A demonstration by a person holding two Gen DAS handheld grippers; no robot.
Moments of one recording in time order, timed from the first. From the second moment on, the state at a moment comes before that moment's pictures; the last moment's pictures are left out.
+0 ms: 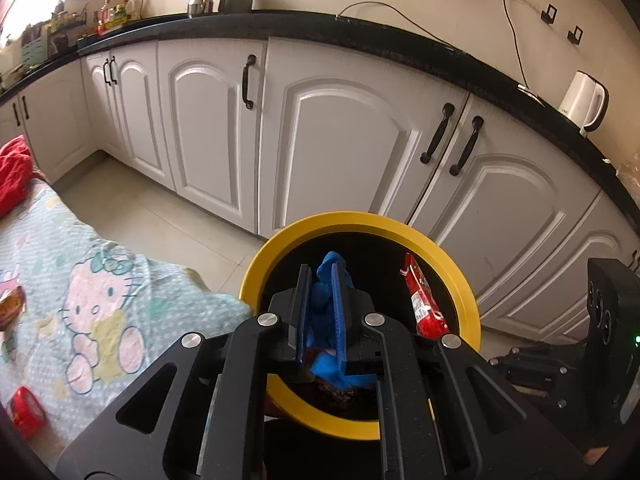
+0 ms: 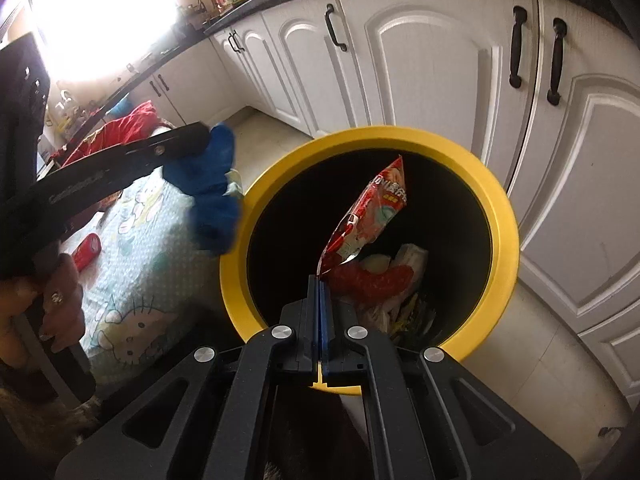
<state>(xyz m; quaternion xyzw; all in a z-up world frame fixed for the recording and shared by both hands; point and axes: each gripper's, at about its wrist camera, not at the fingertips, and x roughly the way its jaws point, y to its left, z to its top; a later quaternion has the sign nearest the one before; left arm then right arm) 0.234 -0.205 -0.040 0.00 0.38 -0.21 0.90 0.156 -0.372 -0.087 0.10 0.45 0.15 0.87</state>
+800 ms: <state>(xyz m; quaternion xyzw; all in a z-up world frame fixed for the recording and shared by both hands) 0.243 -0.150 -0.026 -0.02 0.37 -0.14 0.92 0.155 -0.369 -0.076 0.12 0.43 0.14 0.88</state>
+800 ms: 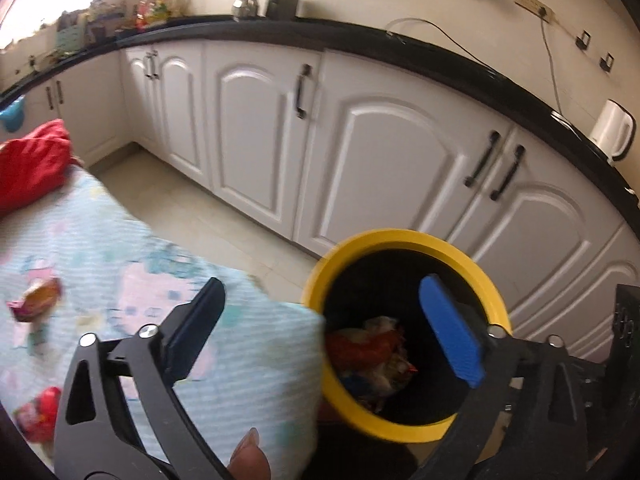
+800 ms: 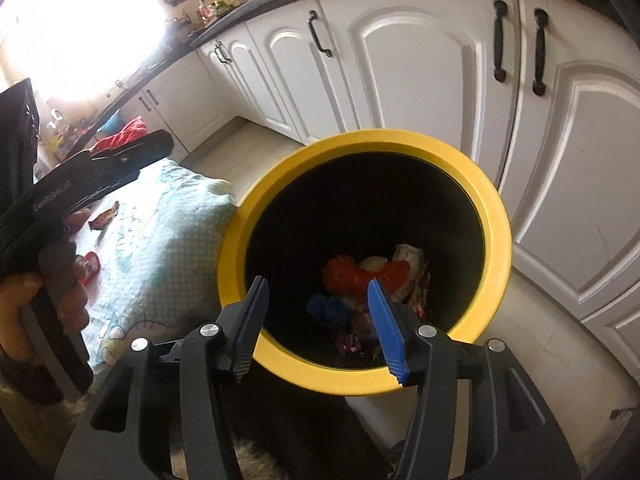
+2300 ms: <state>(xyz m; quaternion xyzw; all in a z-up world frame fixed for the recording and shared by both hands) 0.284 0.124 -0.061 -0.08 0.48 -0.10 0.87 0.154 -0.024 -0.065 -0.10 0.39 0.35 0.85</state>
